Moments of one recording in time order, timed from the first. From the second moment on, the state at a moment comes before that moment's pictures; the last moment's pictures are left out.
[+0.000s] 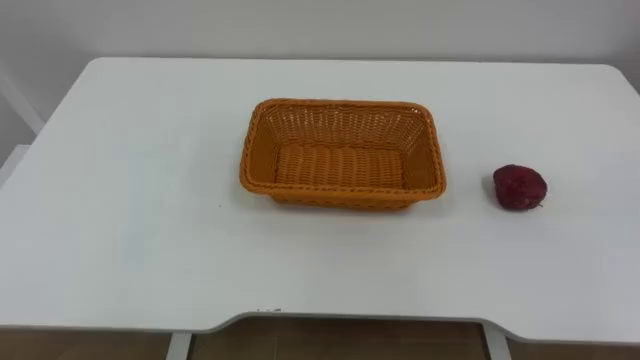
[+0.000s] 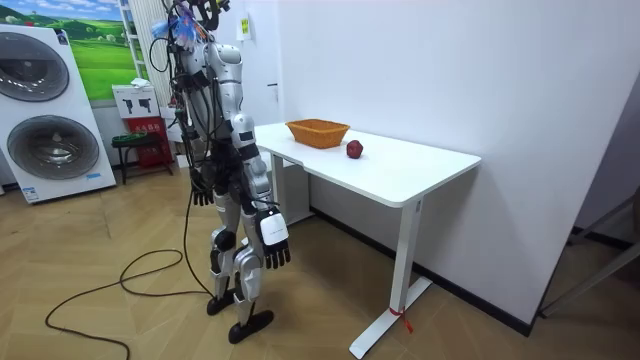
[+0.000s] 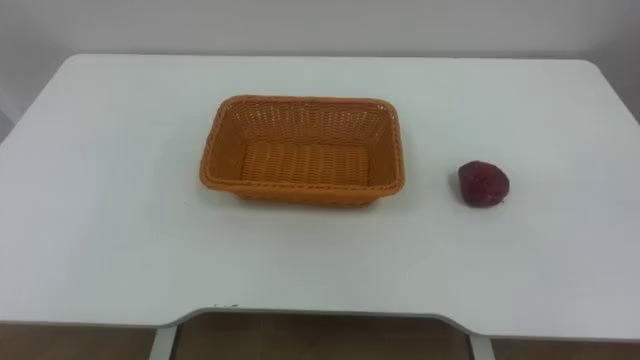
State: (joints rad) left arm 0.25 0.18 0.18 1.12 0.25 0.17 -0.03; right arm 0.12 -0.23 -0.14 1.32 -0.04 0.15 -0.12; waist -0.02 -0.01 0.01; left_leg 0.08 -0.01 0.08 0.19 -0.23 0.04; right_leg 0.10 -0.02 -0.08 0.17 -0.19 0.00
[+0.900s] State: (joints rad) left arm 0.26 0.22 0.41 1.09 0.23 0.06 0.05; right arm 0.06 -0.28 -0.86 0.77 0.93 -0.08 -0.71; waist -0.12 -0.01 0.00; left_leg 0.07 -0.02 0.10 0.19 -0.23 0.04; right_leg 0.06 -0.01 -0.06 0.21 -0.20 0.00
